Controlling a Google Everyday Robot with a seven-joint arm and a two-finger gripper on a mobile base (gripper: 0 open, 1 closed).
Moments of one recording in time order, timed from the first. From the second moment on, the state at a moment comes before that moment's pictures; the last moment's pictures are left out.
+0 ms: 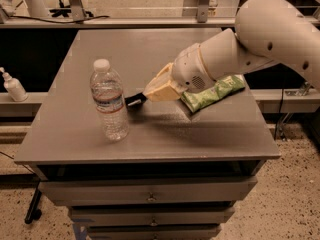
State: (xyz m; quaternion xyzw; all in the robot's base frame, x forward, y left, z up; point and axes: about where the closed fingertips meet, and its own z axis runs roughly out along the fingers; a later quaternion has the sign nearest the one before) arm 0.523 0.016 0.895 -0.62 0.65 0.26 0.36
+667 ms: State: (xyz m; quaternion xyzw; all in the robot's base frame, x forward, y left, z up) arm 0.521 0.012 0.890 -0.63 0.65 0.26 0.35
